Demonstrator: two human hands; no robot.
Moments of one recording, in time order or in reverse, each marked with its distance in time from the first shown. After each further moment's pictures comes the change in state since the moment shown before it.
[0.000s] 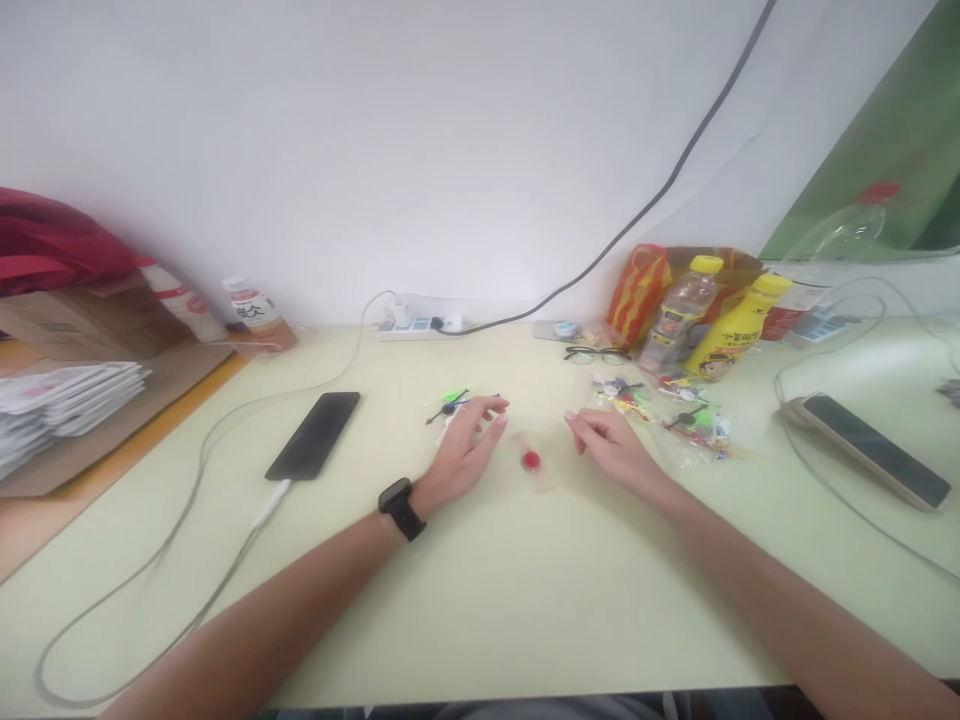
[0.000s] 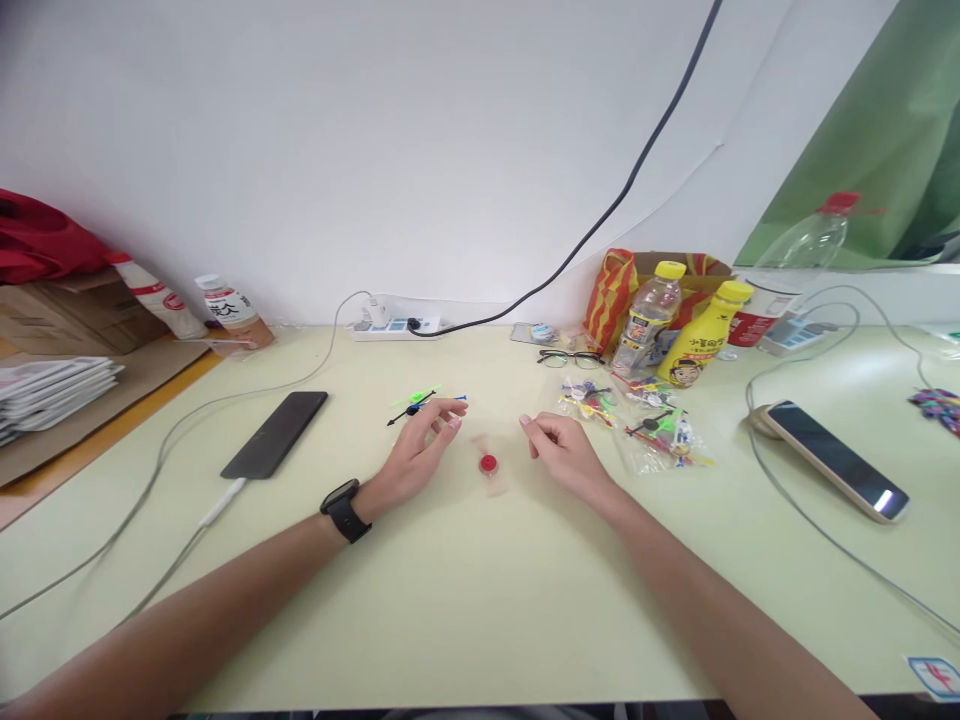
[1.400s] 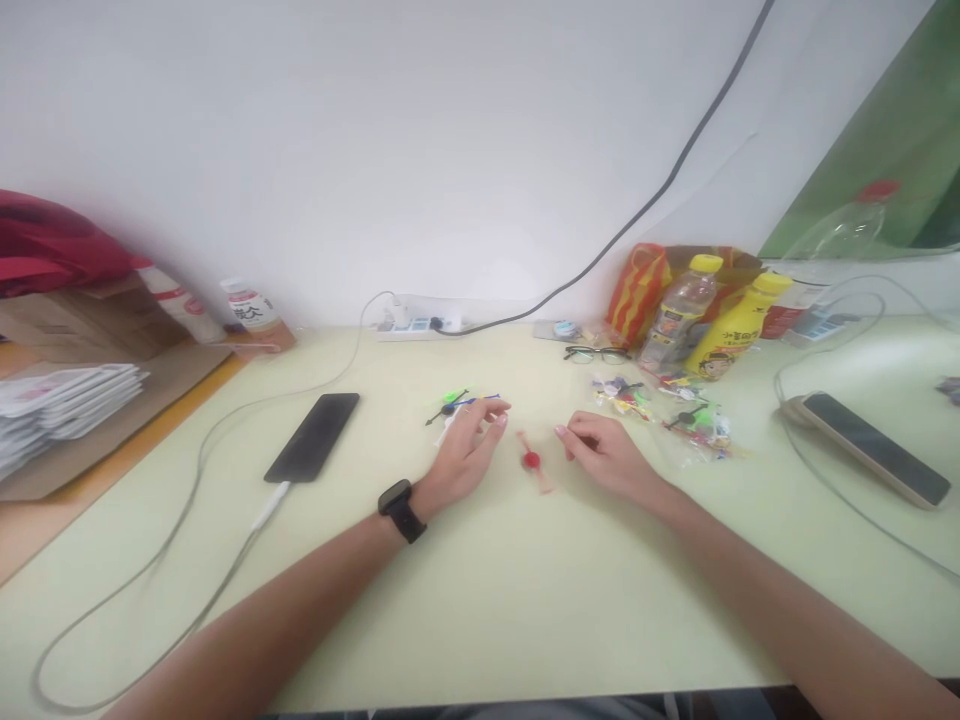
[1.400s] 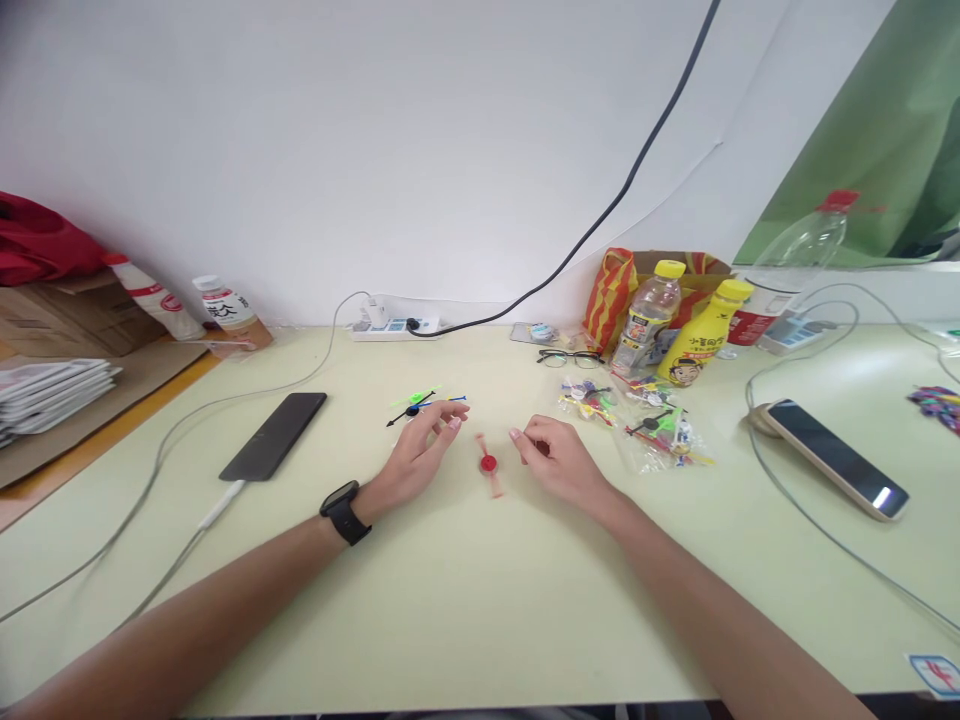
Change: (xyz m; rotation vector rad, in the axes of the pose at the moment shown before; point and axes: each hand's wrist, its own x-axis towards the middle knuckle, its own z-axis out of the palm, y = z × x) left_hand 0.001 -0.003 0.002 0.000 -0.013 0.006; right_hand -0.003 0.007 0.007 -0.109 -0.042 -0.164
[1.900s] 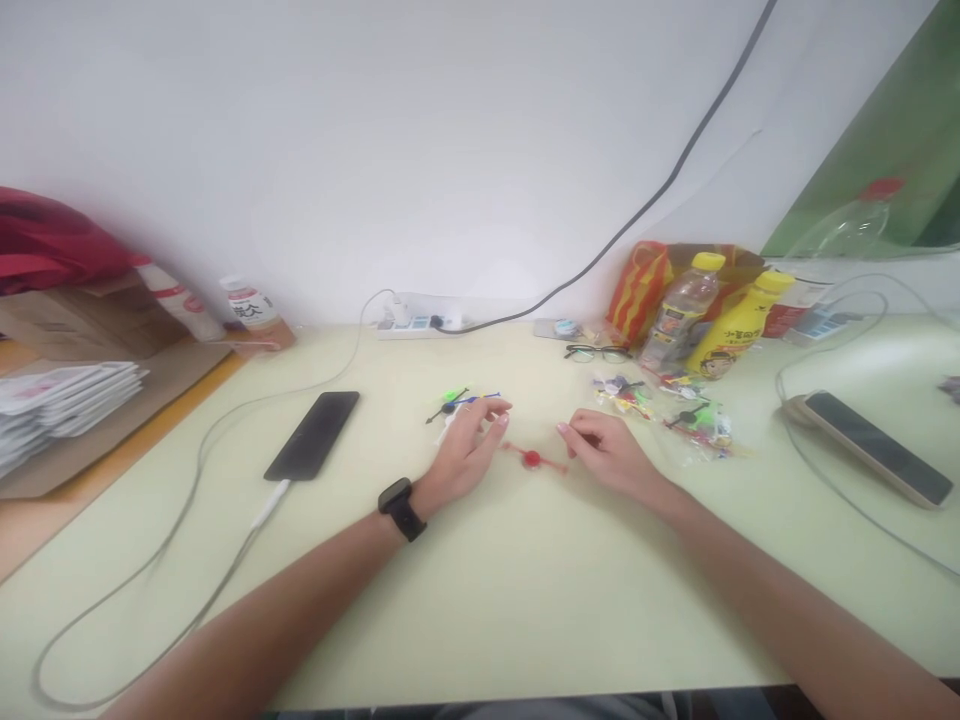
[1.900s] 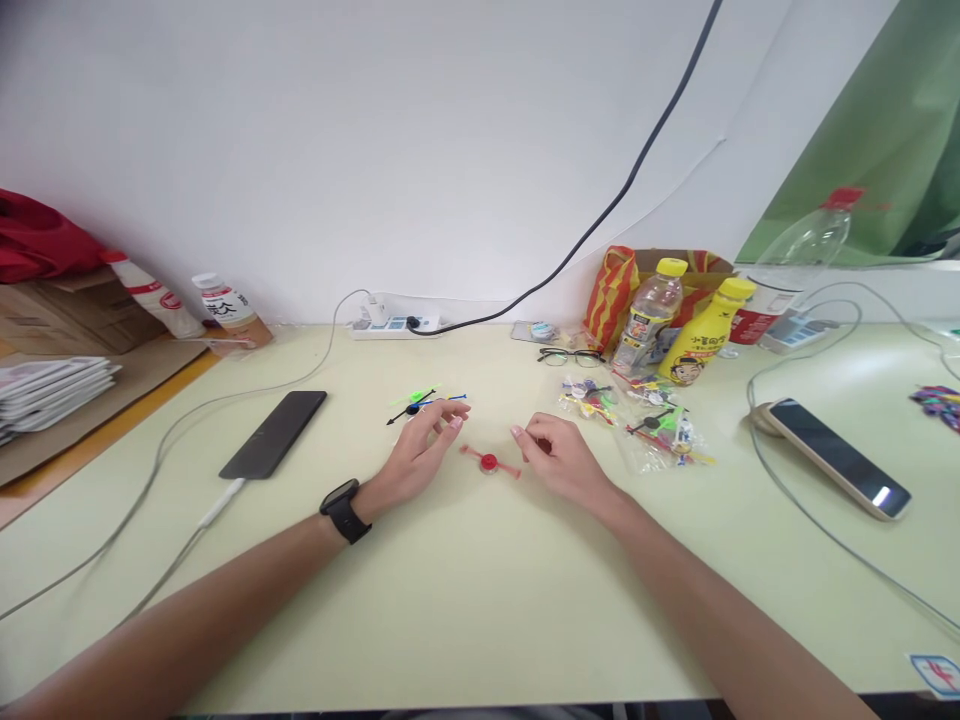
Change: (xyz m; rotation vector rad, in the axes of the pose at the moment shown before) left_hand 0.001 -0.001 0.000 0.024 -0.004 0.017; right_hand 0.000 -0.001 -0.001 -0.002 0.022 -0.009
